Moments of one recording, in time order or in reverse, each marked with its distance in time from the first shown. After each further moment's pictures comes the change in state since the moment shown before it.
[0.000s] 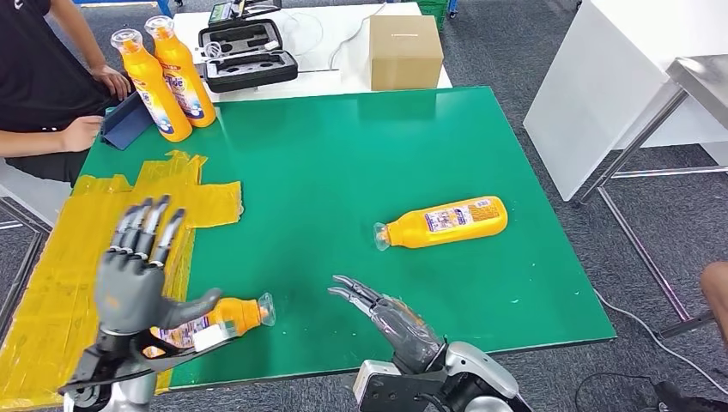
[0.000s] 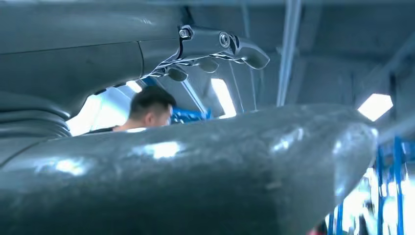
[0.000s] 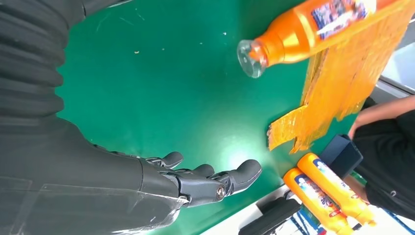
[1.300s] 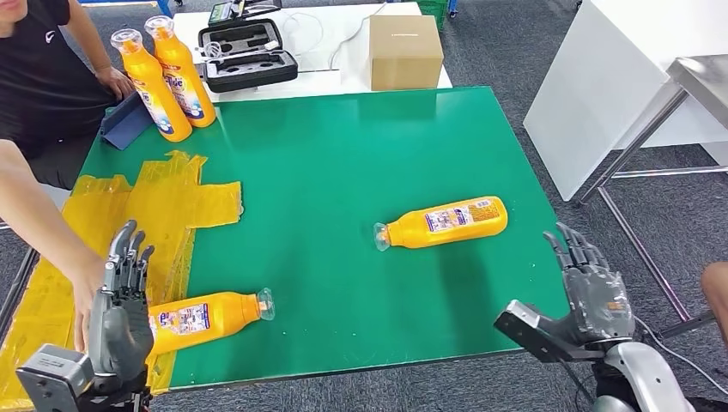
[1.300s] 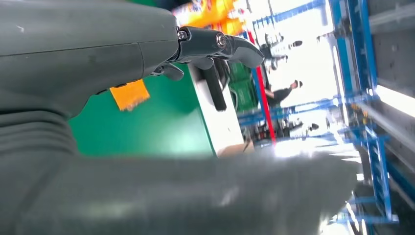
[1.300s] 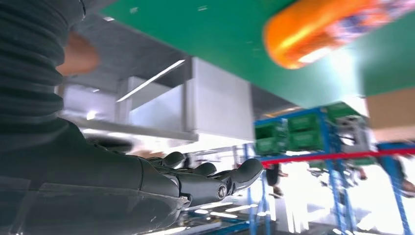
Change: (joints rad) left arm 0.265 0.032 -0.186 -0.307 1.100 -0.633 0.344; right arm 0.252 -0.151 -0.680 -0.059 0.547 -0.218 0.096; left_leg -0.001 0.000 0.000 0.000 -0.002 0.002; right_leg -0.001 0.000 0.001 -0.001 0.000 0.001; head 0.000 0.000
